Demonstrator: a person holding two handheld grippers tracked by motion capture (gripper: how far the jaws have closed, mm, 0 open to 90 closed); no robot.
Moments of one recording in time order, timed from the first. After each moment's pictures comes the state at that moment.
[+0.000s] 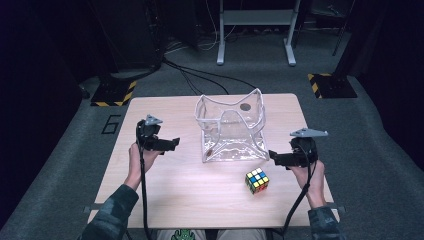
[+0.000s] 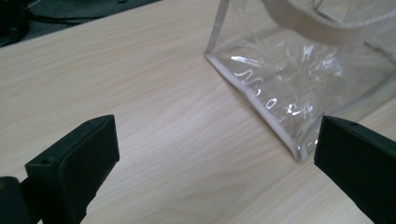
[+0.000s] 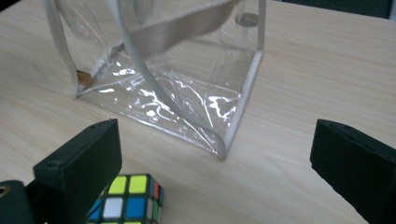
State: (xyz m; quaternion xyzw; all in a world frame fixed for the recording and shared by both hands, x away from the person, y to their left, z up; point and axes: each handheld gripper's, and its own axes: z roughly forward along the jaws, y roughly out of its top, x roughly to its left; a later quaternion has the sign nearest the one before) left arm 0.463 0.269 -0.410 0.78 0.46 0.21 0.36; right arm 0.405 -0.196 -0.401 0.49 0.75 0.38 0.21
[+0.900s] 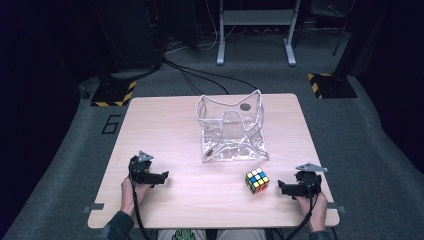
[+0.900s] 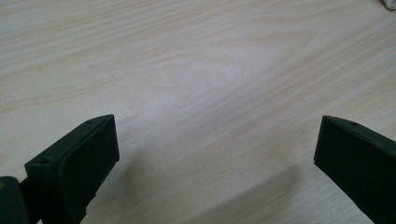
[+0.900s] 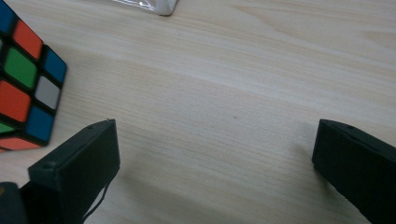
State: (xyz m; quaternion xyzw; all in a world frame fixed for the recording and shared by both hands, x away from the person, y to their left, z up) left arm 0.419 0.314 -0.522 0.78 0.50 0.18 0.32; right arm 0.375 -0.232 -0.526 0.55 0.74 0.32 0.21
